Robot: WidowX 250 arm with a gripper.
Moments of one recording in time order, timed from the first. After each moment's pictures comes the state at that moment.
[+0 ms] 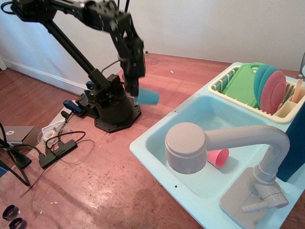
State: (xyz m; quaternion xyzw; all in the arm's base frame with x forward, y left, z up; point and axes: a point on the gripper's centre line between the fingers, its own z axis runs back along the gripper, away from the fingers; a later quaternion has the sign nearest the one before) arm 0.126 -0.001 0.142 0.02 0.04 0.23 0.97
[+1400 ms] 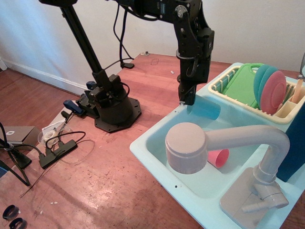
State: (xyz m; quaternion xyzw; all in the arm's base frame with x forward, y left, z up) arm 0.267 -0.014 0.152 0.02 0.03 0.10 0.99
